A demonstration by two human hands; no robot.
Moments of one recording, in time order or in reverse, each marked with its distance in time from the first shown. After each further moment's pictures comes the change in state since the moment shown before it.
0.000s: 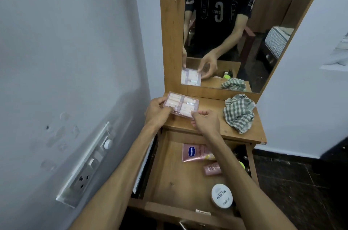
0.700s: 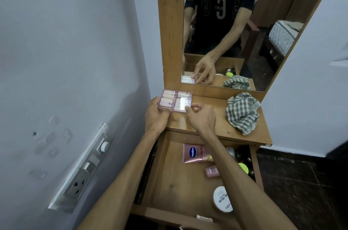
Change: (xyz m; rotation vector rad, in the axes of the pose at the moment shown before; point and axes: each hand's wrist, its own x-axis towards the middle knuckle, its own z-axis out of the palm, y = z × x) left_hand 0.011 -0.021 0.014 0.046 0.112 0.092; right_hand 0.034 0.002 0.025 -0.312 0.088 -0.192
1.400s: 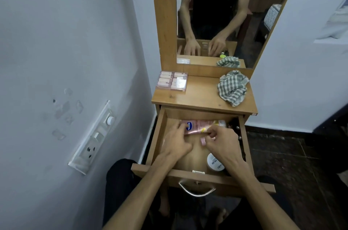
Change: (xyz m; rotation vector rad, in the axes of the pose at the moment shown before) left_hand -0.141 -0.055 0.037 0.560 -0.375 0.217; right_hand -0.133 0.096 -0.089 -0.333 -0.133 -0.180
